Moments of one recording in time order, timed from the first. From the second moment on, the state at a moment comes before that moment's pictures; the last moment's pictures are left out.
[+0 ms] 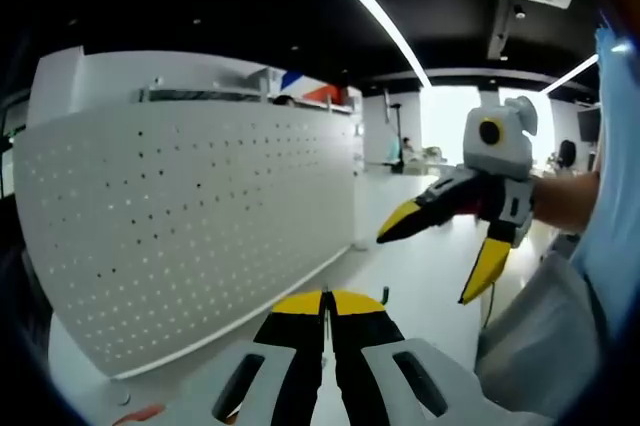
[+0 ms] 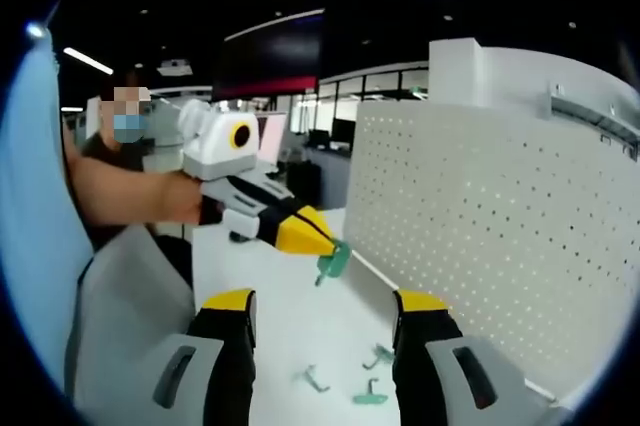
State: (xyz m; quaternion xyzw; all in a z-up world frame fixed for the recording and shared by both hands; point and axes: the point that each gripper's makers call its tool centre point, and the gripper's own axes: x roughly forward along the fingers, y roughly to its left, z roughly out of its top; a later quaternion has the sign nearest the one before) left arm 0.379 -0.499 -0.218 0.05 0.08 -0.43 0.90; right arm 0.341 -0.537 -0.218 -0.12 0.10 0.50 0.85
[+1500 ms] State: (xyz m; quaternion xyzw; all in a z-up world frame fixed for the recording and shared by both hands) left arm 0.382 -0.542 -0.184 -0.04 0.05 -0.40 0.92; right arm 0.376 -0.545 -0.192 -0.10 0.04 0.40 0.91
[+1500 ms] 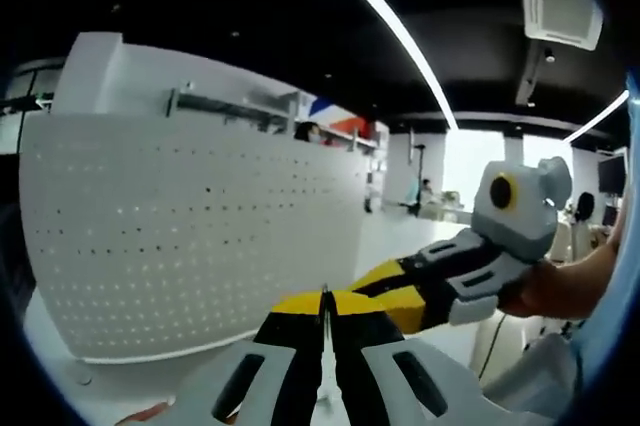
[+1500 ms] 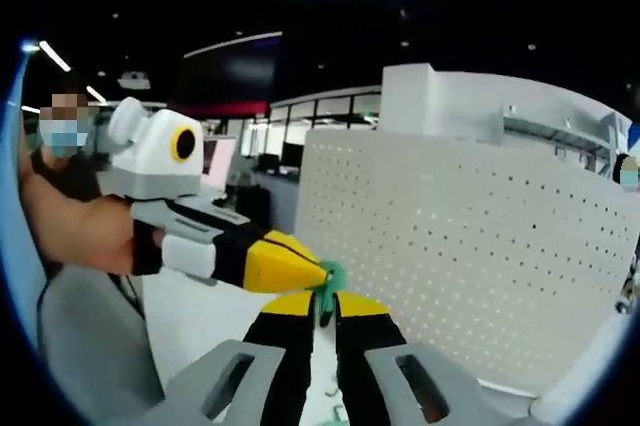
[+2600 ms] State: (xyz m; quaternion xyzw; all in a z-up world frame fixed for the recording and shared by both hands) left arm 0.381 -0.544 -0.187 -0.06 0.07 -0.40 0.91; right arm 0.377 -0.548 -0.195 -0.09 0.05 0.39 0.91
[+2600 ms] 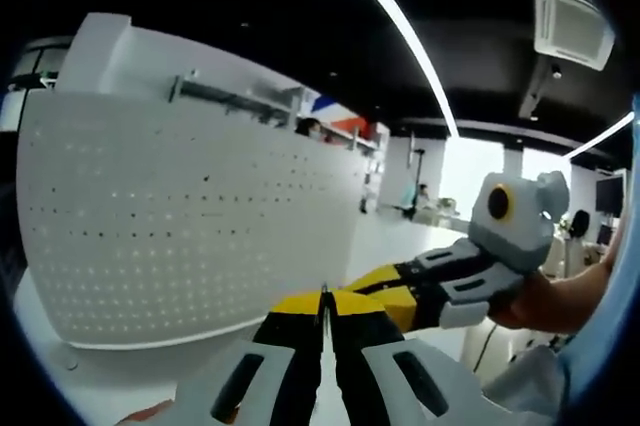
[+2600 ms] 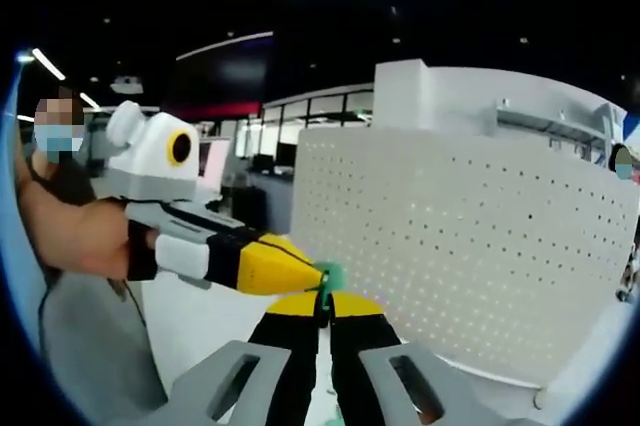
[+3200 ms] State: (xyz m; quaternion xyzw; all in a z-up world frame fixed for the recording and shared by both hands) left arm 0.378 -0.542 -0.182 -0.02 0.04 -0.42 0.91; right arm 0.380 -0.554 -0.196 -0.07 0.06 0.38 0.92
